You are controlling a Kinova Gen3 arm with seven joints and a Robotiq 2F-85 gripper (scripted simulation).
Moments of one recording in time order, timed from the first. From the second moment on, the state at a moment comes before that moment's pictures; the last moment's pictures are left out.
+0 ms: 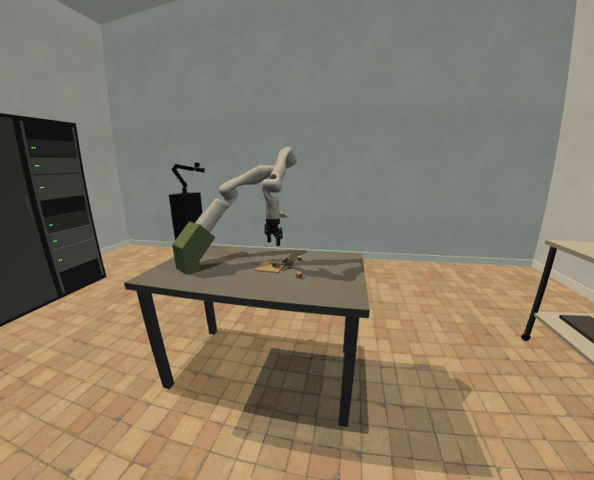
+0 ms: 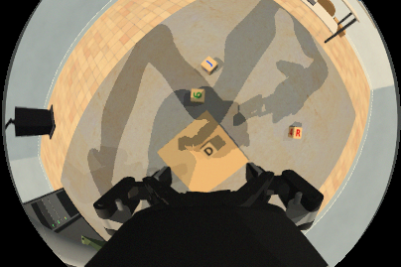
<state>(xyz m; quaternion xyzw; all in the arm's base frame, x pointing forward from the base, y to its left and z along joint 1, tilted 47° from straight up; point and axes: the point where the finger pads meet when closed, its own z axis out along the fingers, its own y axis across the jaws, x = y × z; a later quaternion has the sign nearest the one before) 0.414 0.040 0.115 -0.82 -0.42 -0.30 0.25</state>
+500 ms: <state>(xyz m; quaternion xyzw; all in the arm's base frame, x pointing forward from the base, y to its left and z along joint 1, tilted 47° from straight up) 0.416 0.045 0.109 -0.70 -0.60 -0.35 0.17</state>
